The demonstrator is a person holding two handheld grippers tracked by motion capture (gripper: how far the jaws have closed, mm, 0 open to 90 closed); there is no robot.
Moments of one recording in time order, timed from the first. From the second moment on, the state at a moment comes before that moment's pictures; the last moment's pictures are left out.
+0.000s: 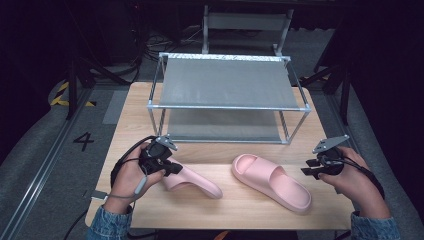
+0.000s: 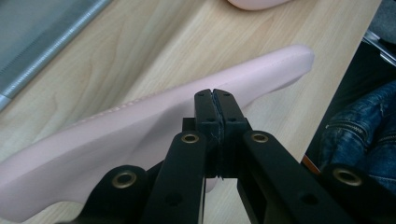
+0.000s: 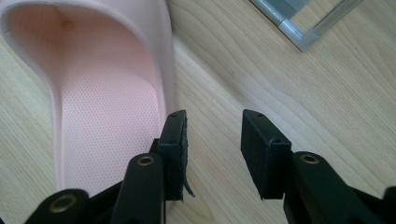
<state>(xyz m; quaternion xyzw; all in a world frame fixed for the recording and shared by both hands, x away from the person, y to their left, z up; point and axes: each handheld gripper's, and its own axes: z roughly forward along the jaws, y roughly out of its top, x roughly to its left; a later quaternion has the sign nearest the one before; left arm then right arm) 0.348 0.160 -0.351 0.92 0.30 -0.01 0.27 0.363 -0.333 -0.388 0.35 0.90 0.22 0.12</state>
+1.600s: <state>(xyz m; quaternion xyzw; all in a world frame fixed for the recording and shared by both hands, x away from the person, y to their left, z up) 0.390 0.104 -0.361 0.91 0.28 0.07 0.29 0.323 -0.359 -0.388 0.37 0.89 0.22 0.14</state>
